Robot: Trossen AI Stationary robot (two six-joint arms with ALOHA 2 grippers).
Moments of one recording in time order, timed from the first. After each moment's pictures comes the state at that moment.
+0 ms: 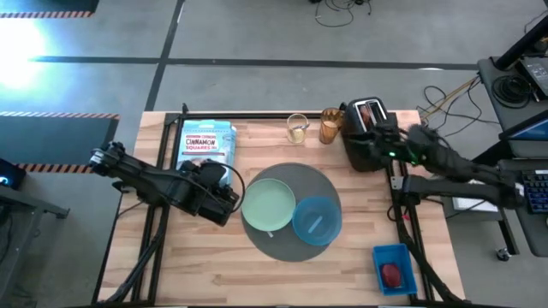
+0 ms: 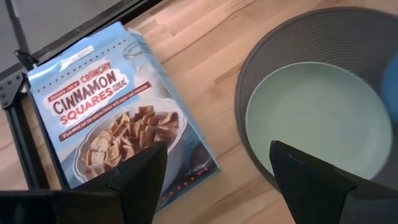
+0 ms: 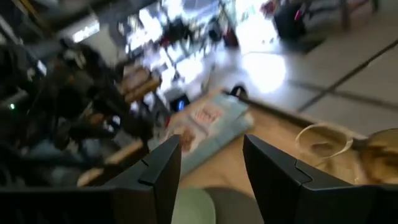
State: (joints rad) left arm -0.41 1.52 1.53 -1.57 -0.64 -1.39; right arm -0.33 0.69 0.64 -0.14 -0.02 0.45
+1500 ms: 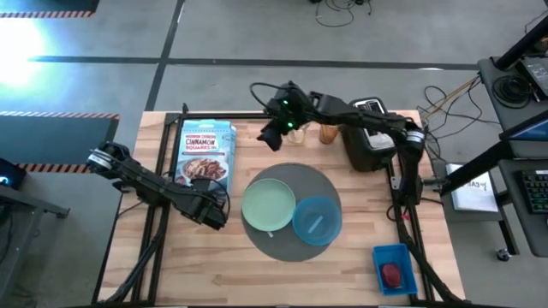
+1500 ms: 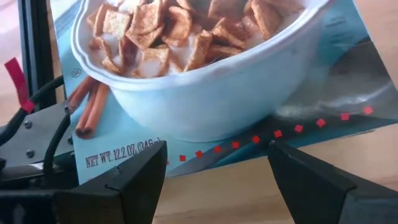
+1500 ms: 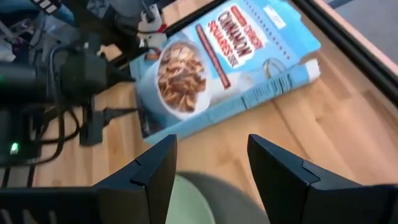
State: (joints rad) left arm -0.41 1.50 0.86 -1.24 -0.41 -1.76; right arm -0.39 1.93 1.84 -0.57 -0.37 0.23
